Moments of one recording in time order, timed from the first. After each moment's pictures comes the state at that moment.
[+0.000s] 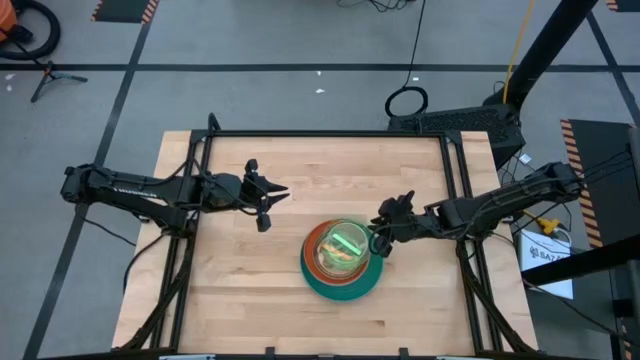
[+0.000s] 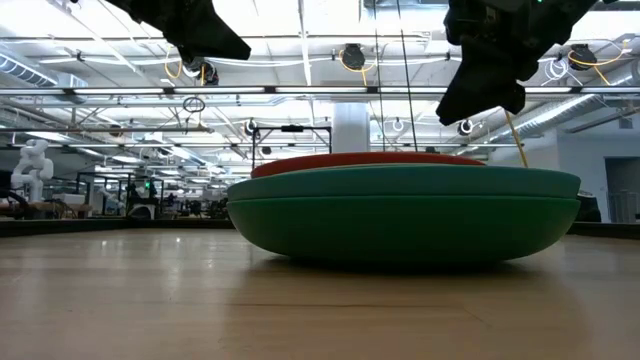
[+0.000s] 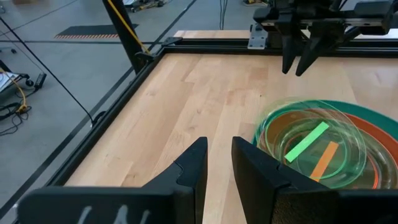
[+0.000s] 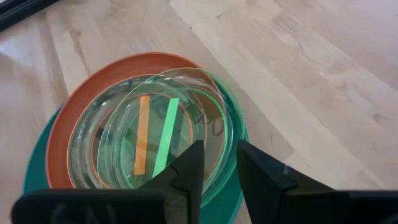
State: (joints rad) left arm -0.05 1.03 0.76 -0.12 -0.32 -0.01; right arm 0.26 1.18 0.74 -0.40 0.39 0.74
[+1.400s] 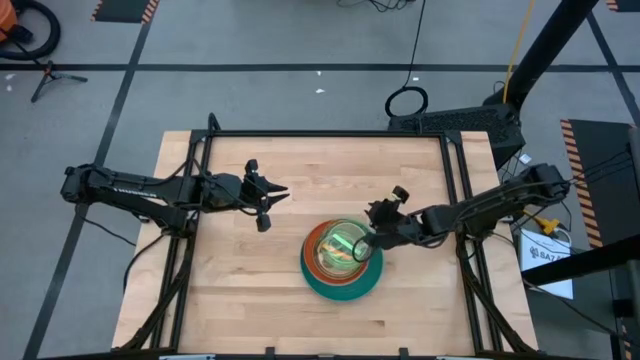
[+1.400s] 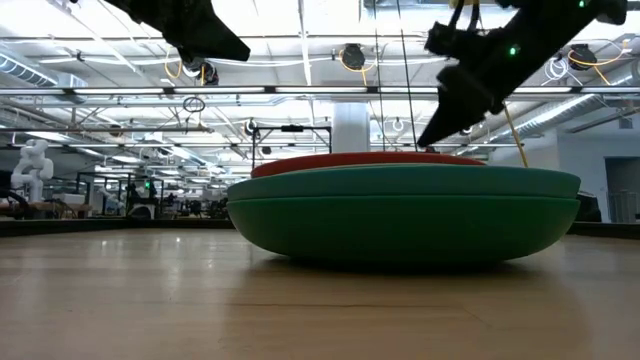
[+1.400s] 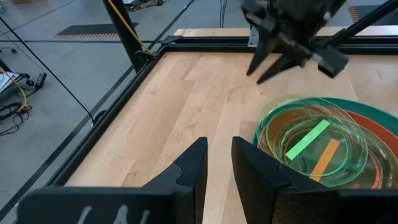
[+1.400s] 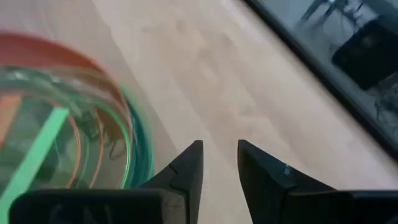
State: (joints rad) left arm -0.05 1.03 0.76 -0.13 -0.32 0.00; right arm 0.27 1.36 0.74 -0.34 0.76 0.47
